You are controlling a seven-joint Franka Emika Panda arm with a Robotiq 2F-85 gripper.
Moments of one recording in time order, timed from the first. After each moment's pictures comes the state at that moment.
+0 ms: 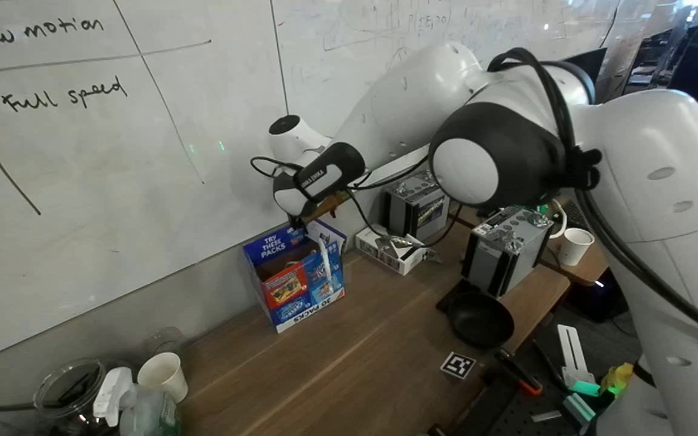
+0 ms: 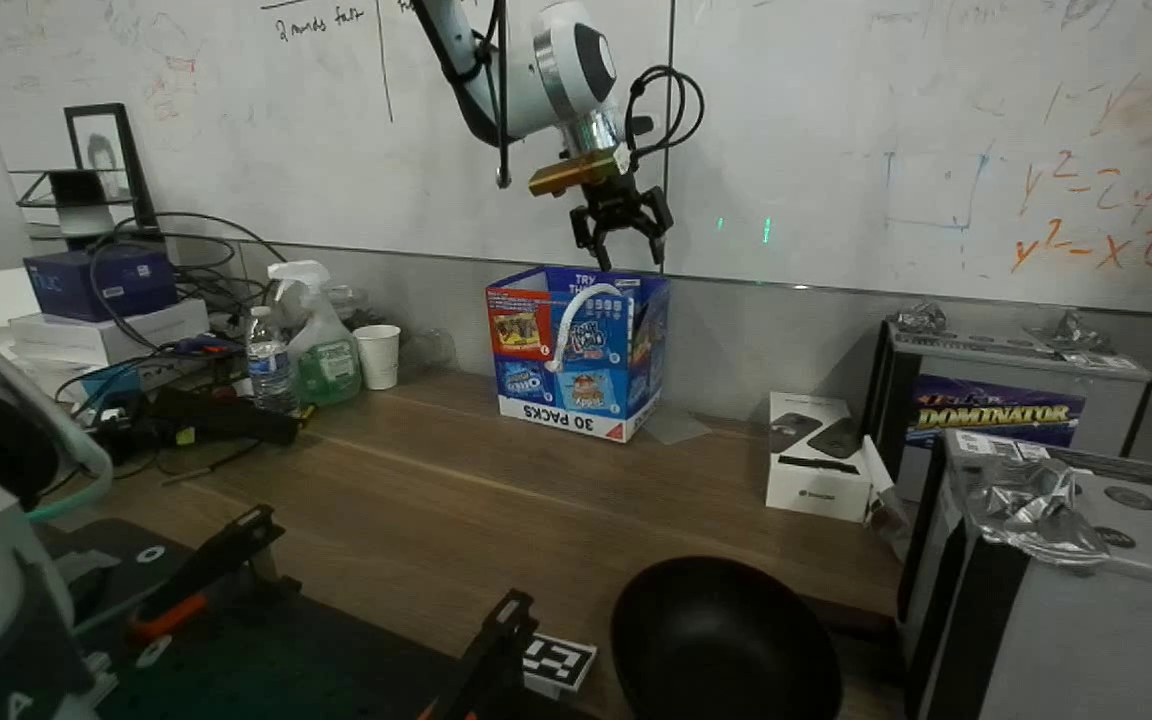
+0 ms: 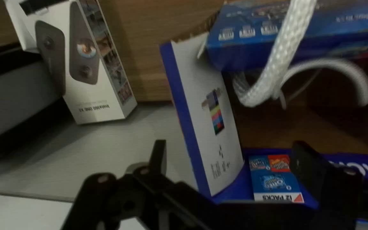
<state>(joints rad) 0.24 0.69 -0.19 -1.51 -0.25 2.34 0.38</state>
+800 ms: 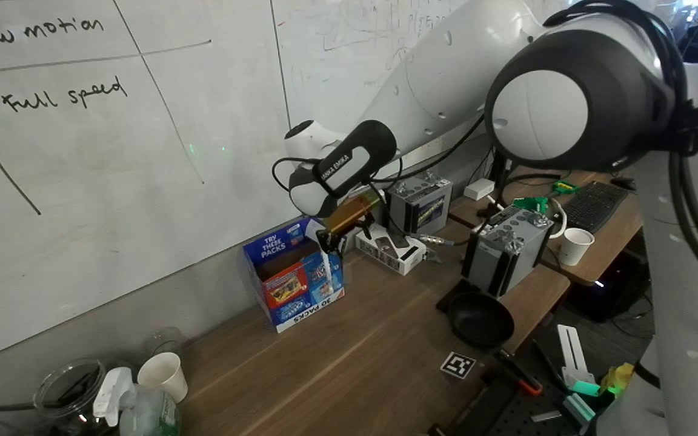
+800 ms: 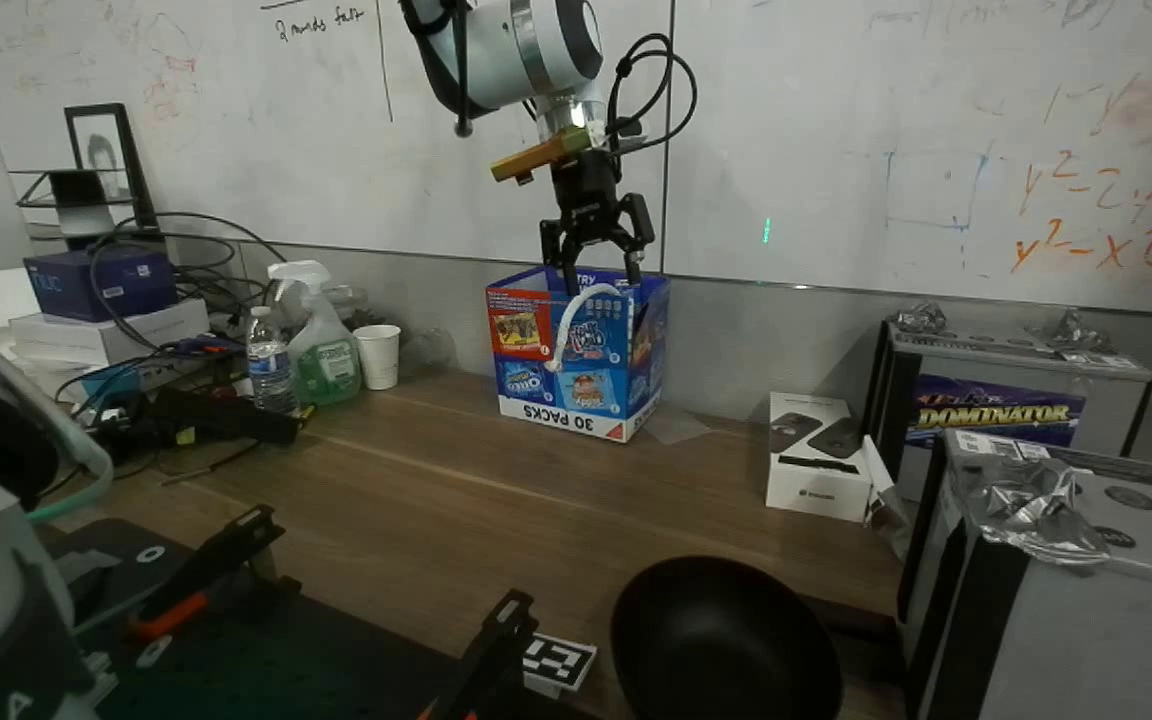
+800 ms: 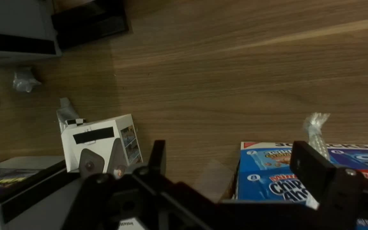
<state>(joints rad) 0.20 0.48 -0.12 -1.80 -0.25 2.10 0.37</state>
